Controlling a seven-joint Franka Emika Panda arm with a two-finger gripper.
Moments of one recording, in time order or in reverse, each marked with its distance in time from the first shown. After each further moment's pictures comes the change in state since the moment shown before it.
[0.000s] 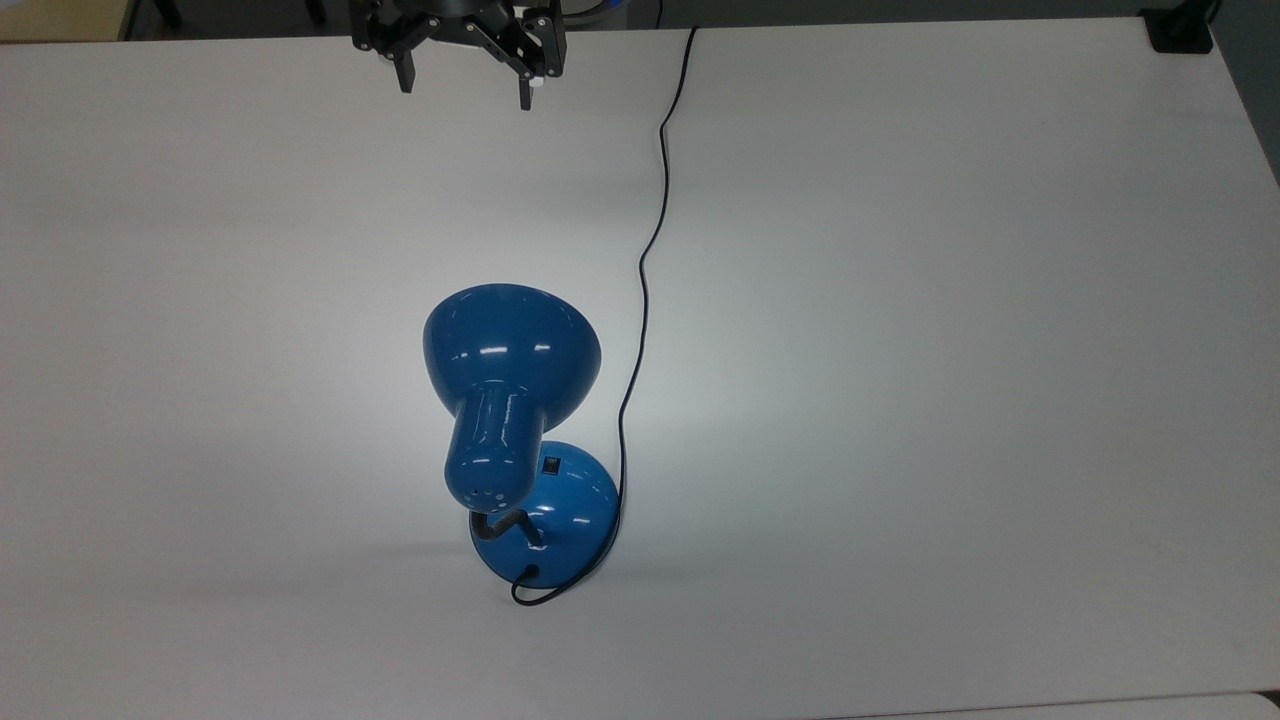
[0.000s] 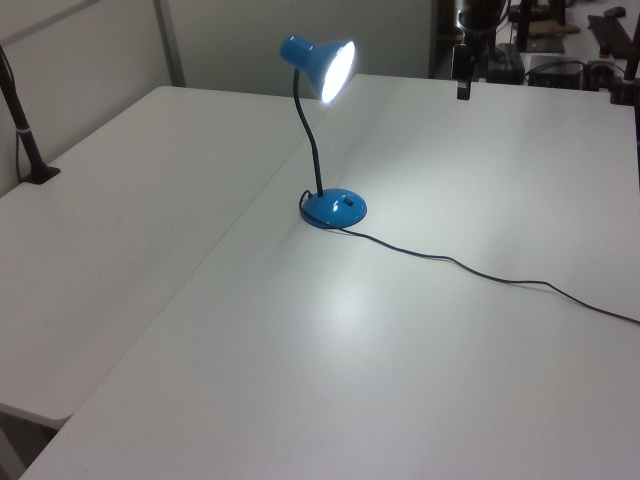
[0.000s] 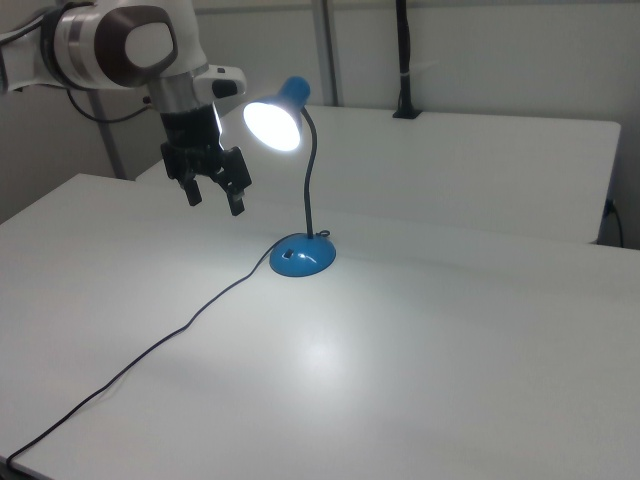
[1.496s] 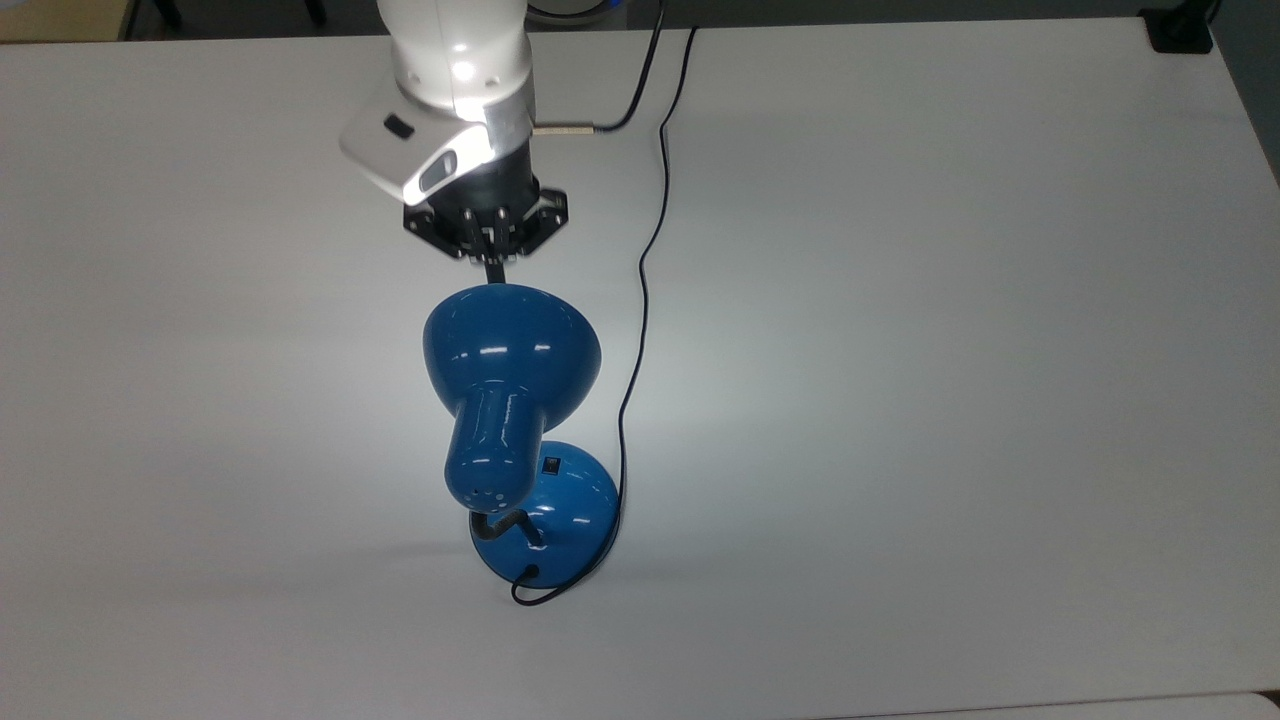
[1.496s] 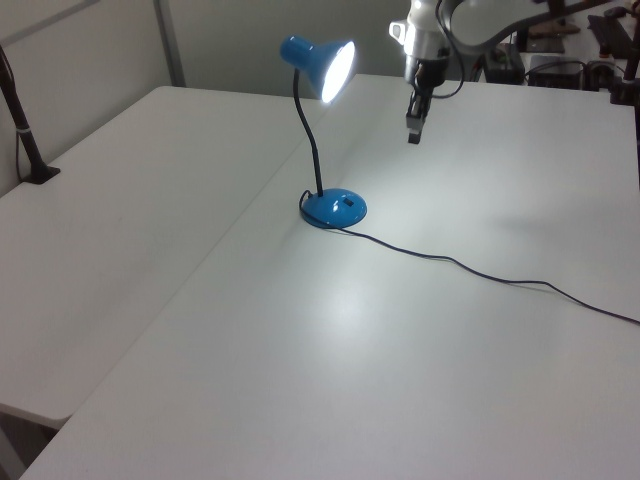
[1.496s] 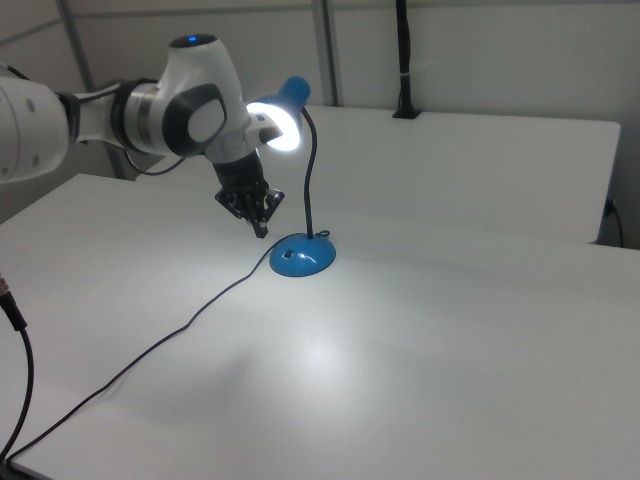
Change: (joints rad) arm 0.004 0.235 -0.004 0.004 0.070 0.376 -0.195
